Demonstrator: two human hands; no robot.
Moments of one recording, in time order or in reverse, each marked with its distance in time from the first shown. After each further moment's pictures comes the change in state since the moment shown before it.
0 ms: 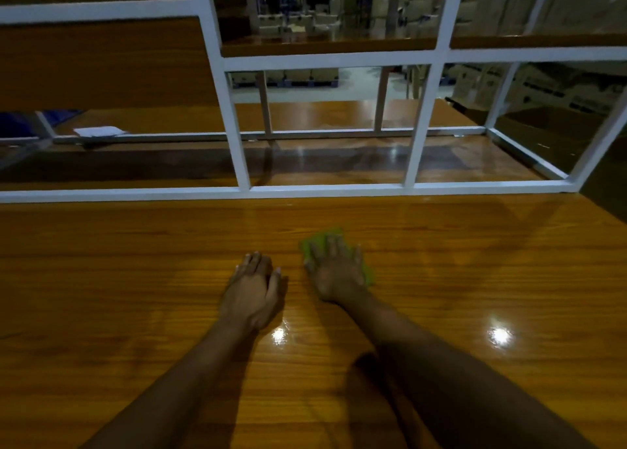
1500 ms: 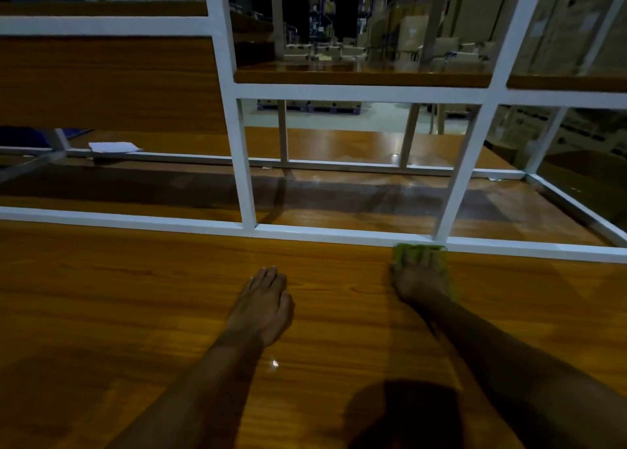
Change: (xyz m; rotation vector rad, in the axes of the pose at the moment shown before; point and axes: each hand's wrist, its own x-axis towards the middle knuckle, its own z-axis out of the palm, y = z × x) left_hand 0.111 -0.003 0.016 0.054 -0.073 0.037; right_hand 0.131 0.149 -0.032 0.042 0.121 0.346
